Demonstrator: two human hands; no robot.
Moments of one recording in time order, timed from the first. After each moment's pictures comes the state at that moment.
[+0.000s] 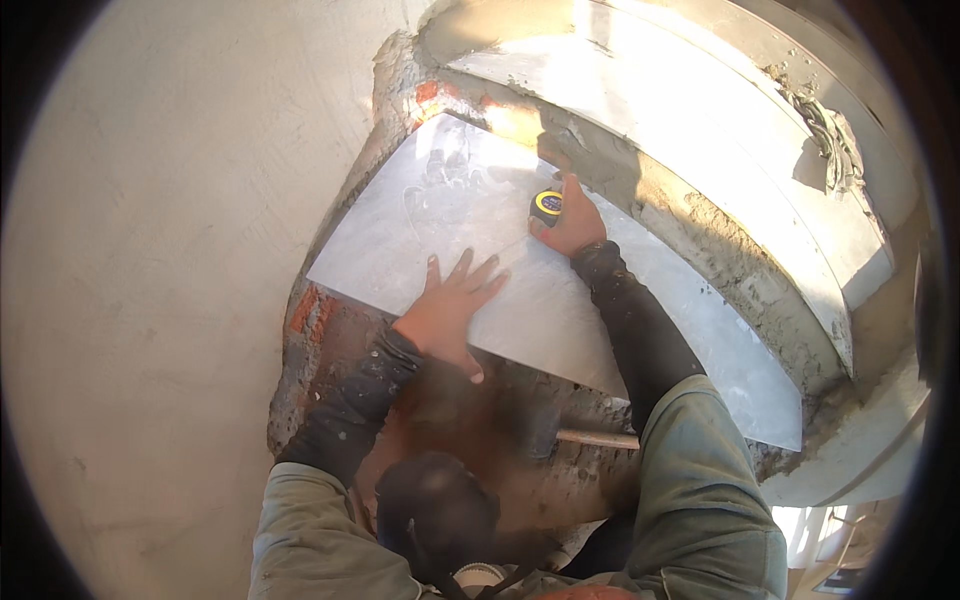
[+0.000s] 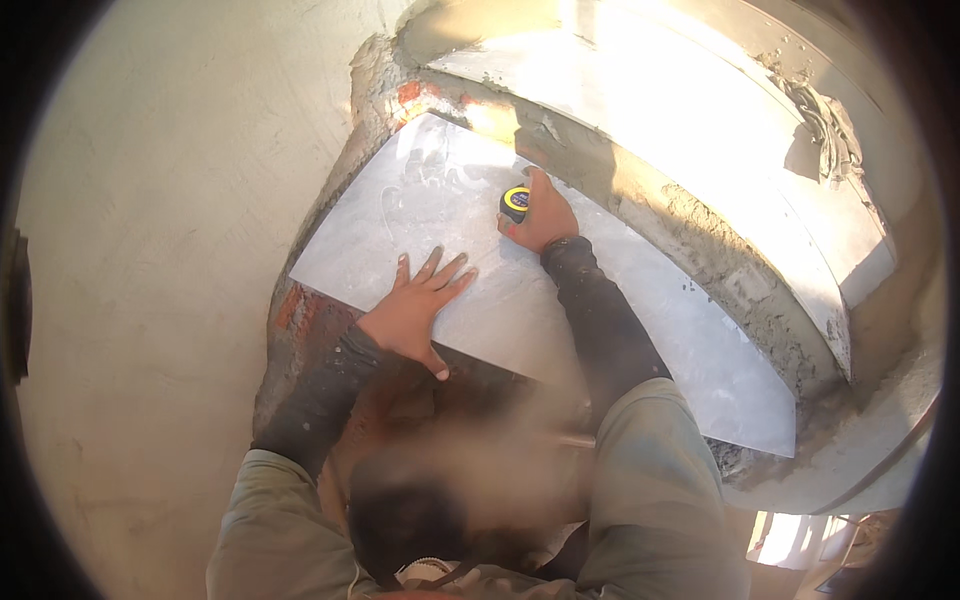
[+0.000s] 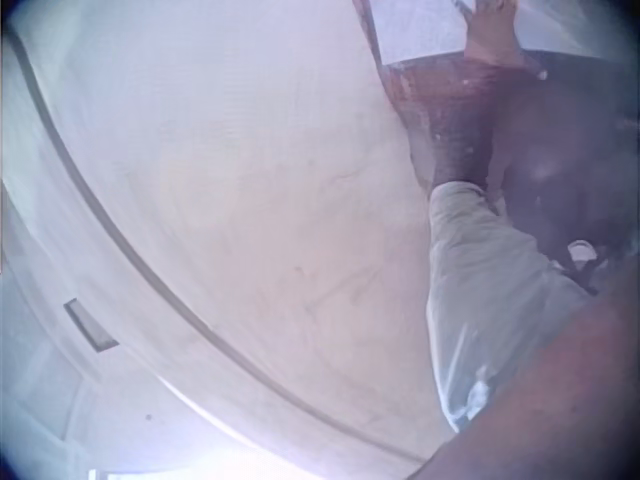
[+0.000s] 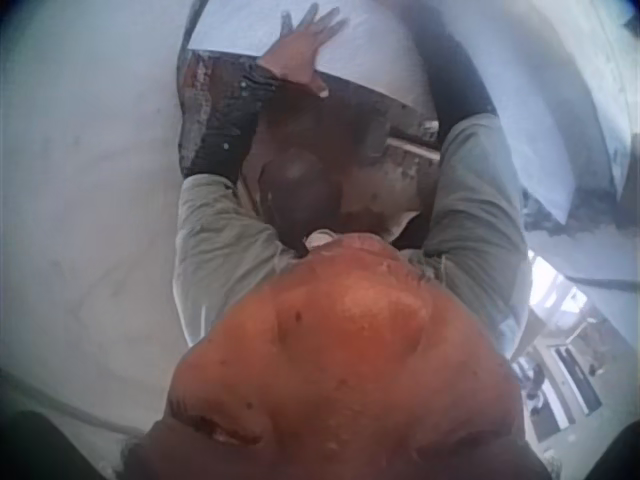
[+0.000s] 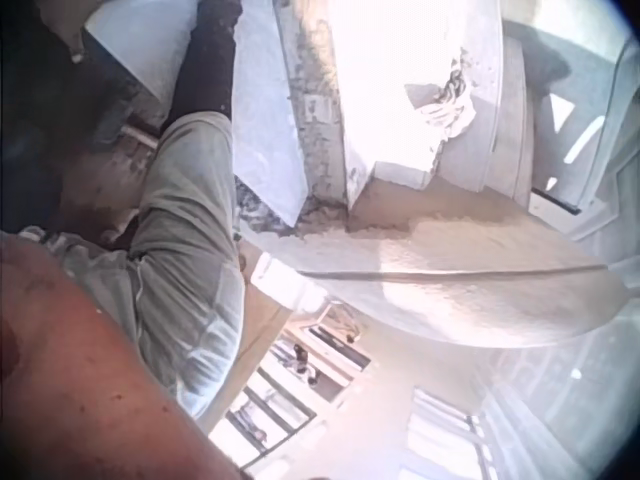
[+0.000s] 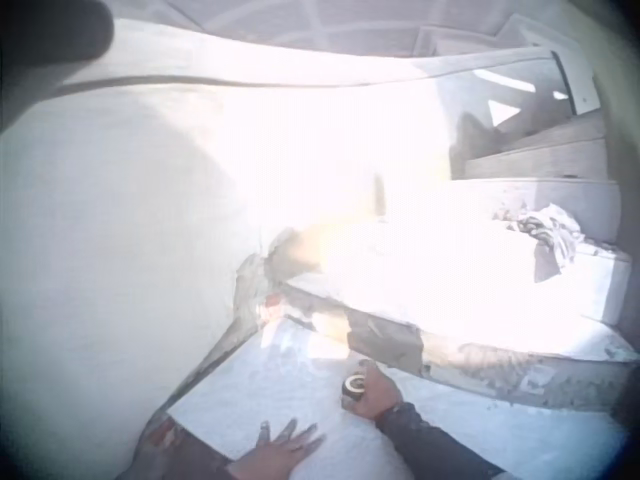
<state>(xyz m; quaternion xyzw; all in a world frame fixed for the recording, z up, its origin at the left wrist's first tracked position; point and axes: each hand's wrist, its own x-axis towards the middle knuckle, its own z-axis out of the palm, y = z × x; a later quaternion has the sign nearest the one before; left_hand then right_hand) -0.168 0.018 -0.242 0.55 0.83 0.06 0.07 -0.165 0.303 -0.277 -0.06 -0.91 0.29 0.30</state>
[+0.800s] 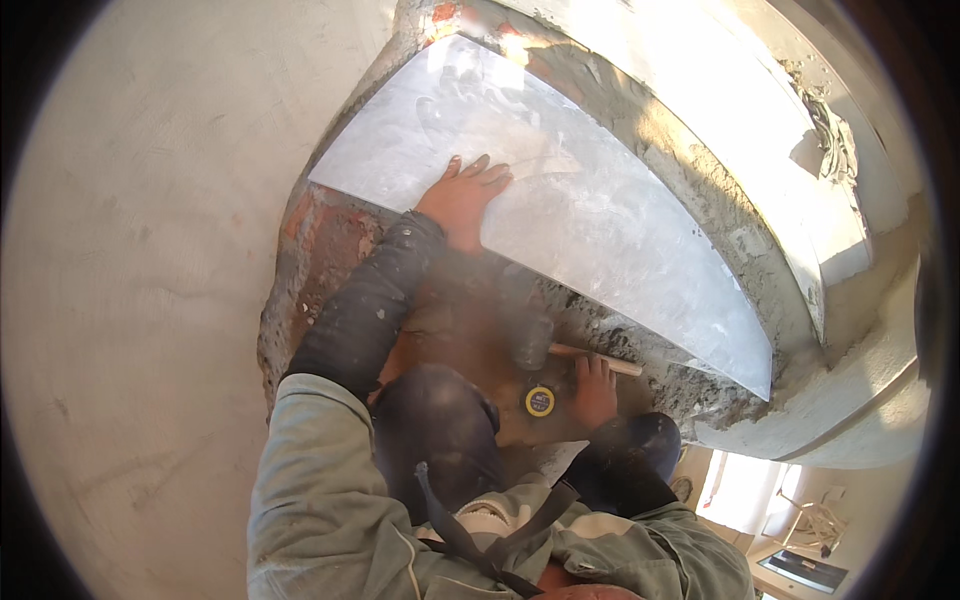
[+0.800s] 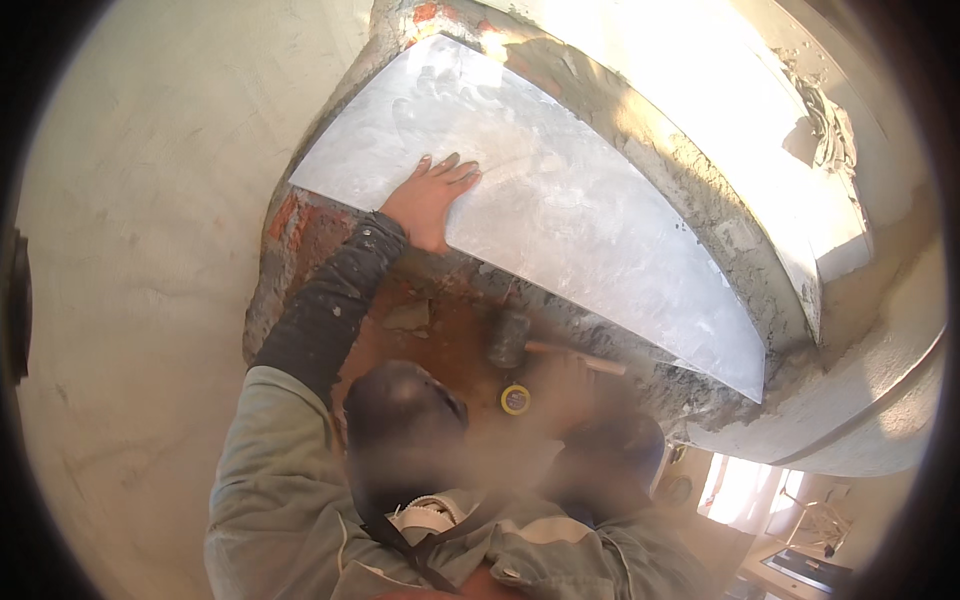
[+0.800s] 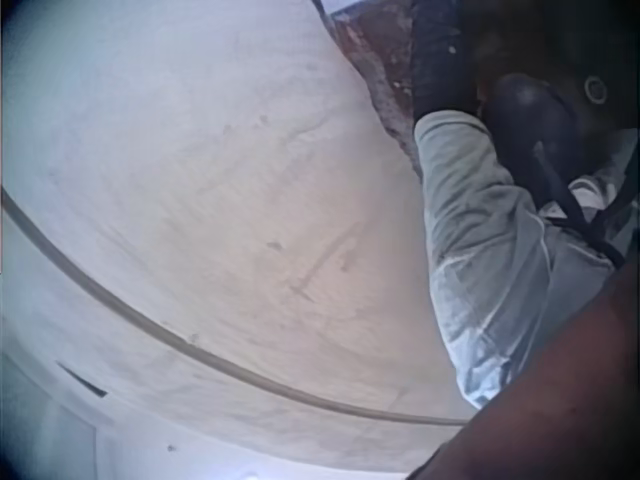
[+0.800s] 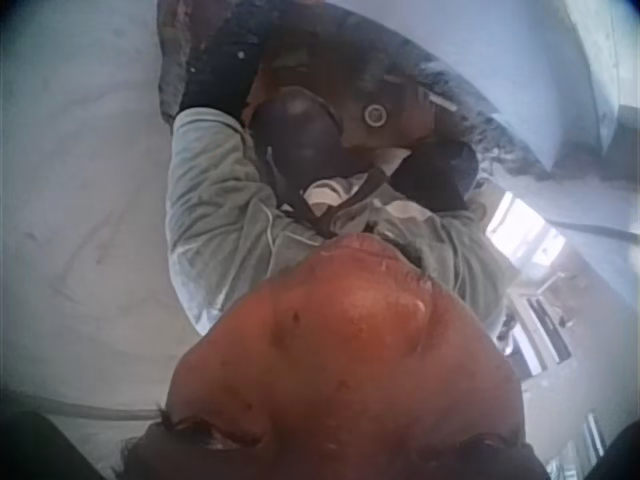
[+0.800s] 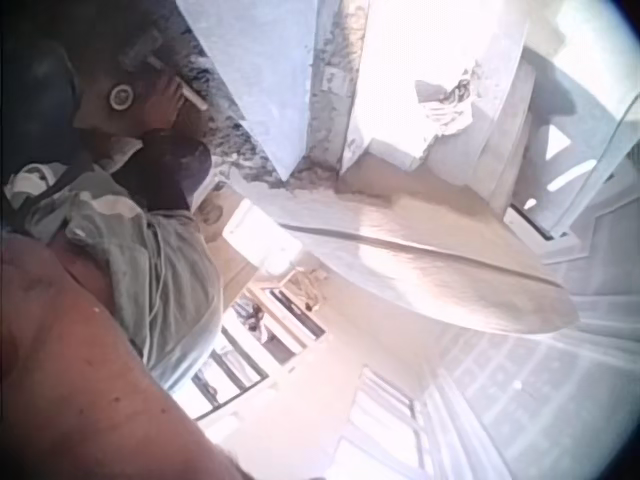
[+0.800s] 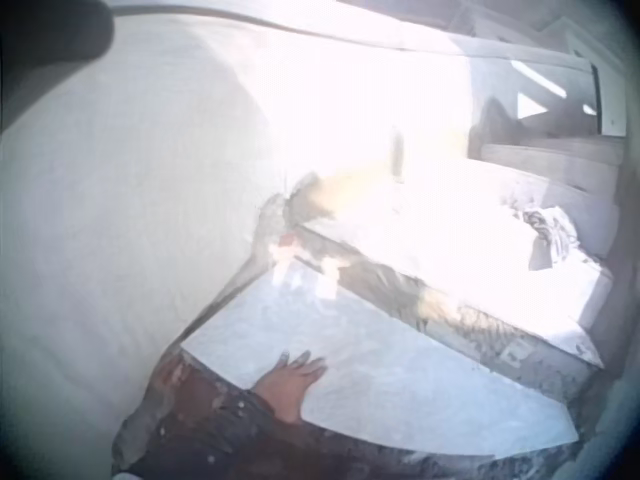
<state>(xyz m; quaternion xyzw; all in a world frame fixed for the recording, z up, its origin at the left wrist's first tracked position) -0.188 0.001 -0.260 0.55 0.83 0.06 0.01 0.179 0.149 -0.387 -0.20 -0.97 0.16 -0.01</state>
